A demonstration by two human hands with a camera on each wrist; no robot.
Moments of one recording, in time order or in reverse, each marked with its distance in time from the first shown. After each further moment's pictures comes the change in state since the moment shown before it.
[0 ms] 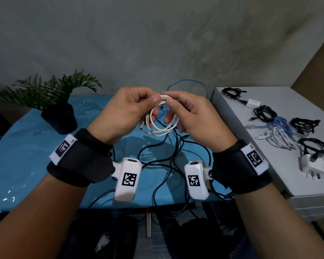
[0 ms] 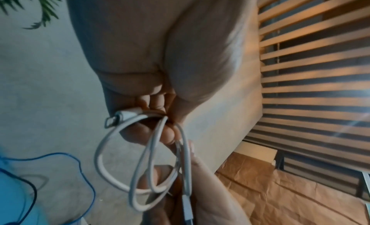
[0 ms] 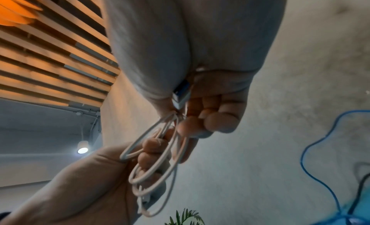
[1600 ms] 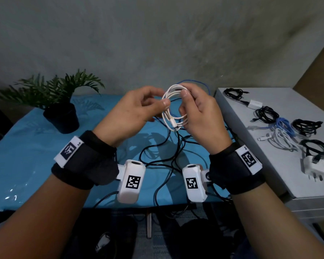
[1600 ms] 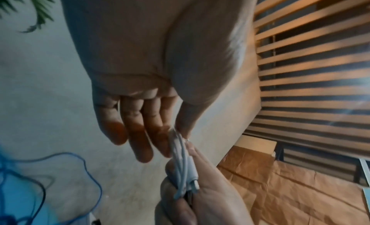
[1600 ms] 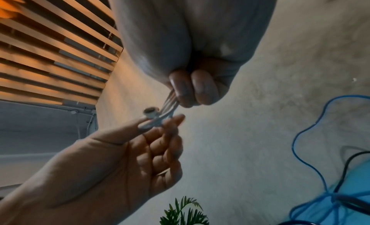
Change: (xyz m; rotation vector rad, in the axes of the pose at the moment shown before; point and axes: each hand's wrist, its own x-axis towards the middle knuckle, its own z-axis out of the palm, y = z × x) left_hand -0.003 0.002 0.007 0.075 0.028 -0.068; right_hand 0.003 0.010 0.009 0.042 0.292 -0.015
